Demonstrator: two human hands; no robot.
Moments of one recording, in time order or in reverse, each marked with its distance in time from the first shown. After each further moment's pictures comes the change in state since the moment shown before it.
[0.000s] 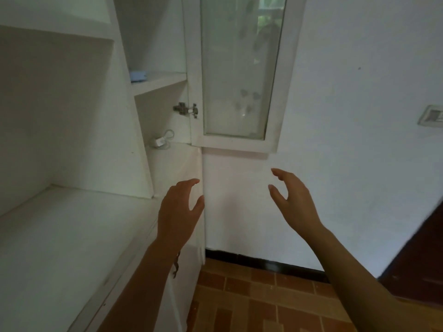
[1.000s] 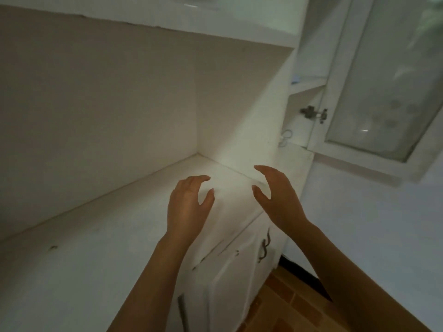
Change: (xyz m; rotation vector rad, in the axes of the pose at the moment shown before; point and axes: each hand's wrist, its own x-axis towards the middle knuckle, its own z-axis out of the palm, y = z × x) left_hand -0.096 -0.061 -0.188 0.302 0.303 -0.328; right_hand -0.029 -0.206 0.133 0.267 -0.325 -0.493
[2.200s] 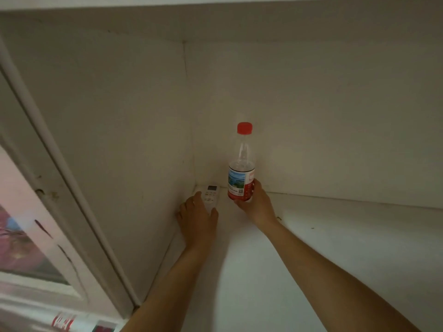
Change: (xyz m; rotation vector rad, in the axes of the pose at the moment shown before) left_hand -0.138 -0.205 -0.235 0.694 0.504 -1.075; right_hand 0.008 -0.327 0.307 0.818 -0.763 -0.134
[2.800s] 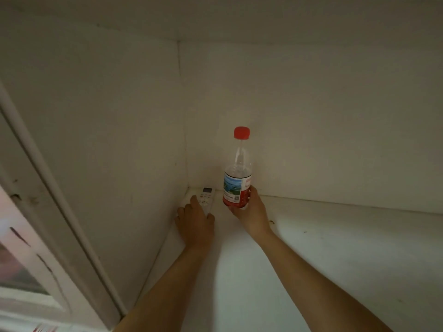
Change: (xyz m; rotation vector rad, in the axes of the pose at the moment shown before) left_hand 0.011 0.003 0.025 0.052 -0.062 -0.028; right_hand -0.005 0.012 0.004 0.085 0.048 -0.006
